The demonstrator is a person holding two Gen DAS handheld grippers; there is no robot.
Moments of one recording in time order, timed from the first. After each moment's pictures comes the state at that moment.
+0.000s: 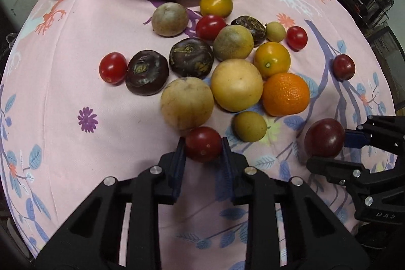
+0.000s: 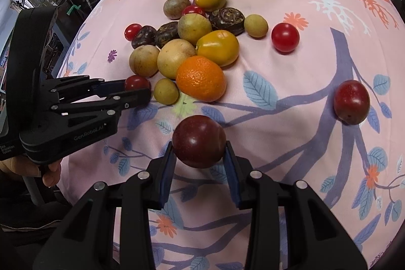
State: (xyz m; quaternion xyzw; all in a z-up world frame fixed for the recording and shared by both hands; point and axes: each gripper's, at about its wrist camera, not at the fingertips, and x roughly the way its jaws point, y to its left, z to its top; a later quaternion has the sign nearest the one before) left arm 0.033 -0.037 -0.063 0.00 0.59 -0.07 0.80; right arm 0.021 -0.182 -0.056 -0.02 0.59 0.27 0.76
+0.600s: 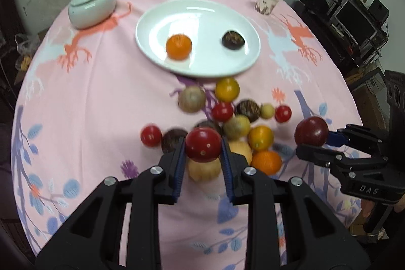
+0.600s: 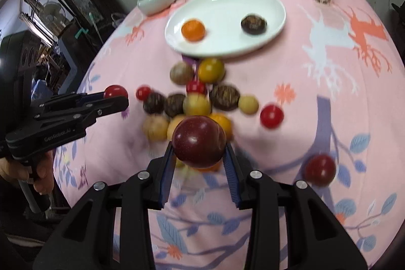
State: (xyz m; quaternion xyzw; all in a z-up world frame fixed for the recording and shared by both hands) left arm 0.070 -0.001 0.026 -0.06 0.52 -0.07 0.85; right arm 0.080 -0.182 0.012 0.01 0.52 0.29 0.81
